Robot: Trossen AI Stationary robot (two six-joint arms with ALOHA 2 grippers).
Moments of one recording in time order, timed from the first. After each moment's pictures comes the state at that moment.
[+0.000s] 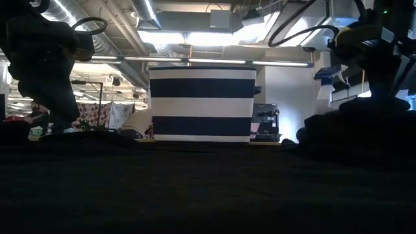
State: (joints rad) left arm -0.50 1.19 0.59 -0.61 -0.49 -1.22; right arm 0.36 1.30 0.91 -1.10 0.15 1.41
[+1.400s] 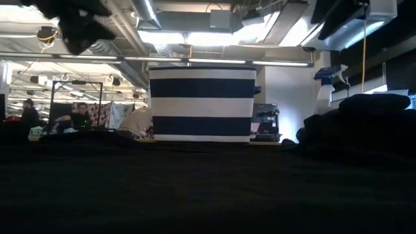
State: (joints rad) left arm -0.44 0.88 0.59 -0.21 -0.41 -0.67; right arm 0.36 1.31 1.30 -1.14 0.37 0.95
